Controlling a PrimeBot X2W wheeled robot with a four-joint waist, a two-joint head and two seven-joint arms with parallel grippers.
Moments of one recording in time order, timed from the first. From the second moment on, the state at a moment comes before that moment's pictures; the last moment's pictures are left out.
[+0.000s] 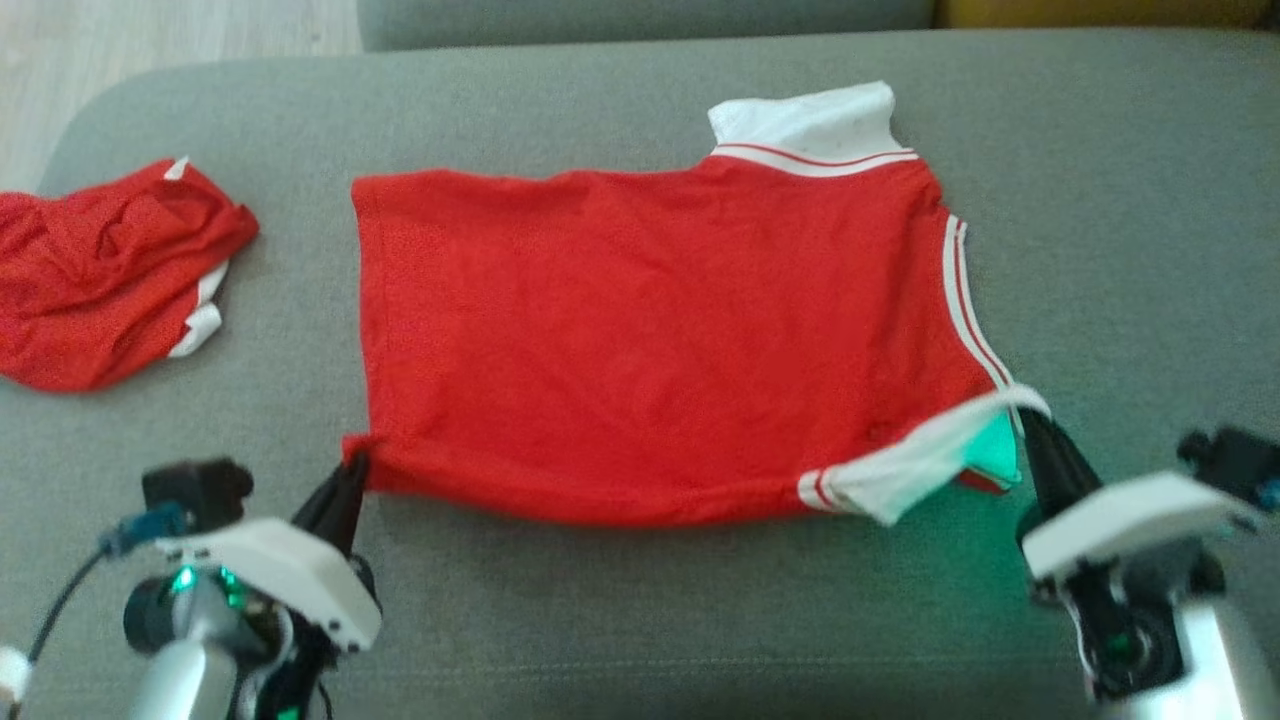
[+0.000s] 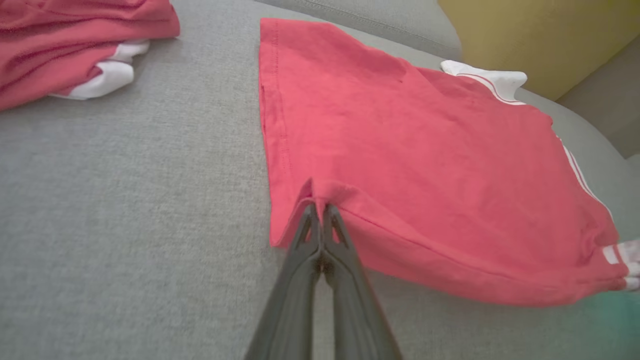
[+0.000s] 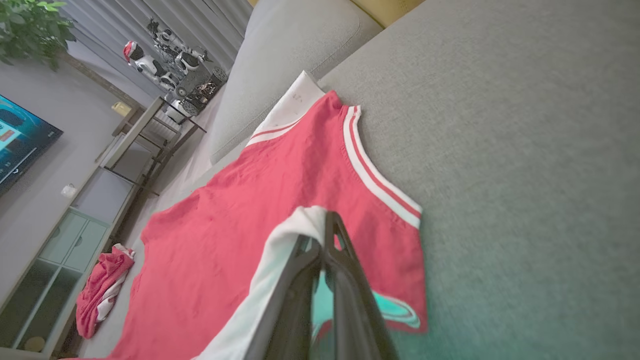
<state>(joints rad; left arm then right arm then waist) 0.00 0.25 -0.21 0.09 -0.55 0.04 0.16 -0.02 -0.04 -0.07 0.14 0.68 0.13 0.26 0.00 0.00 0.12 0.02</state>
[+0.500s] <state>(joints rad) -0.24 0.25 -0.20 0.30 -0.64 -0.04 0.19 -0.39 -0.04 -0.07 0.45 0.59 0.13 0.23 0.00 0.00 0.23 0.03</state>
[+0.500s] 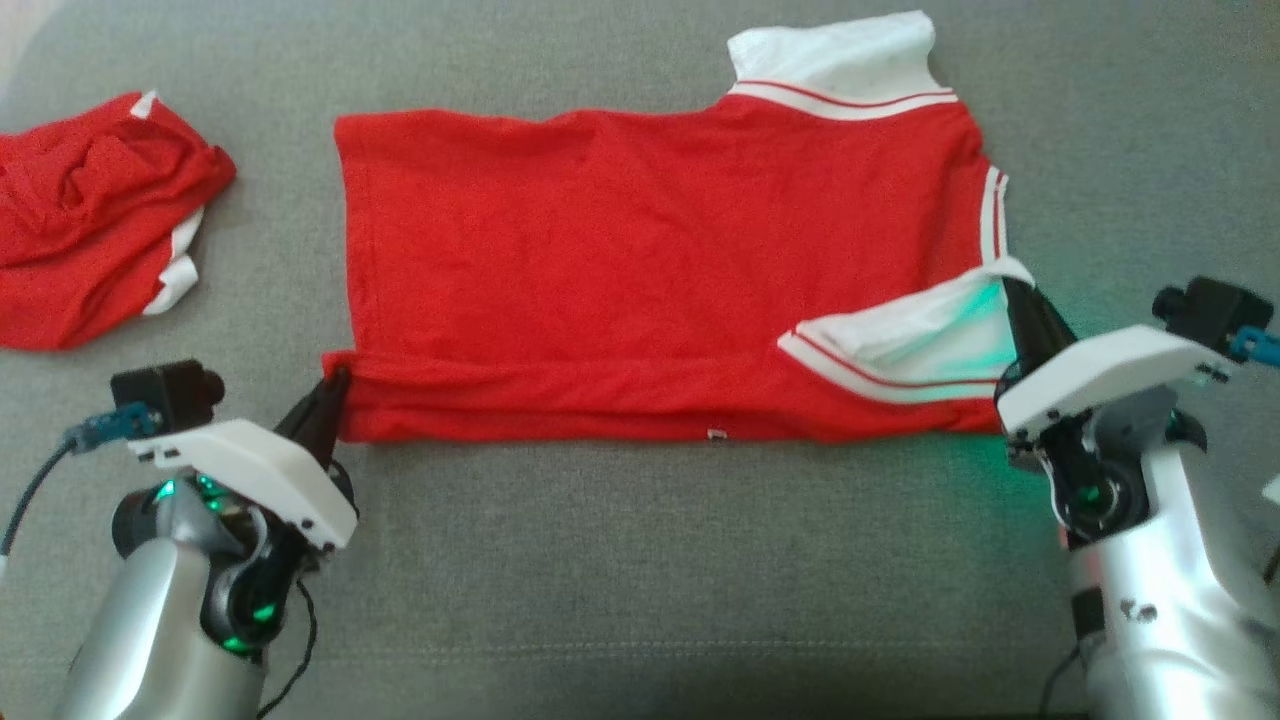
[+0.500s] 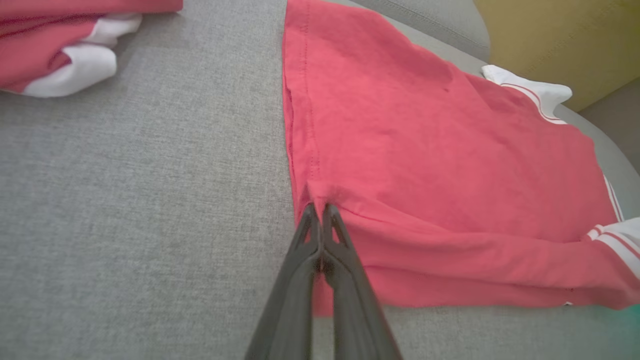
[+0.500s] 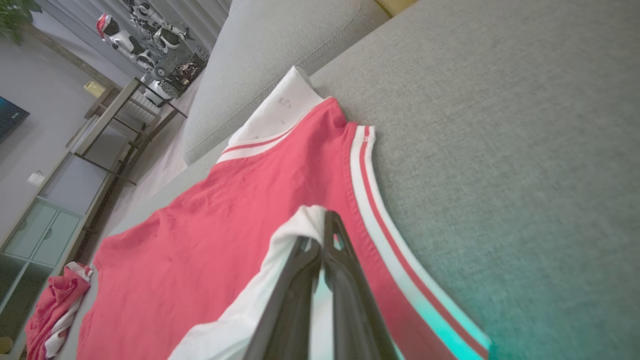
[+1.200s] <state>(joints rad) -0.23 0.22 -0.19 0.32 -0.51 0.01 -0.21 -0.33 -0.08 0.05 0.32 0.36 0.13 -0.10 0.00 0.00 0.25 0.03</state>
